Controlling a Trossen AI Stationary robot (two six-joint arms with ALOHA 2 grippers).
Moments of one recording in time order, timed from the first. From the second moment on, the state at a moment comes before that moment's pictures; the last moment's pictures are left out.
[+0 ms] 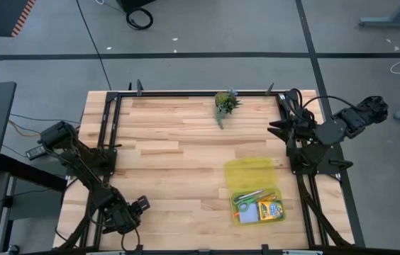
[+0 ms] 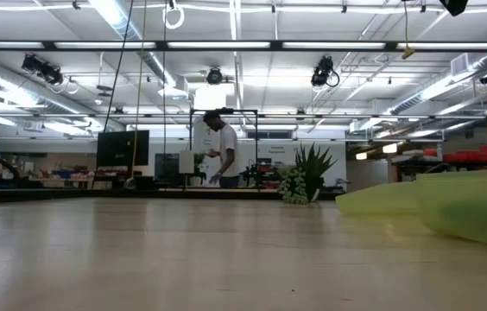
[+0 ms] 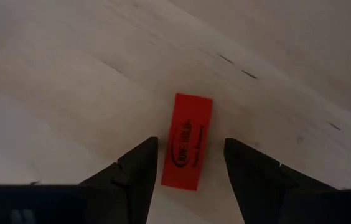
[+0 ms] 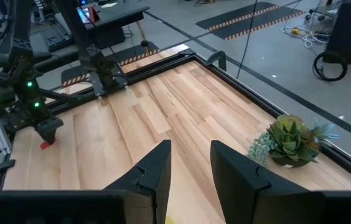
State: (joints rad) left arm -0.96 1.55 0.73 -0.40 -0.03 0.10; right arm 0.52 0.68 1.01 -0.86 0.81 0.60
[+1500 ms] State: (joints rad) left arm -0.80 1.55 0.94 -0.39 -0.17 0.15; right arm 0.47 0.78 0.99 -0.87 0.67 0.75
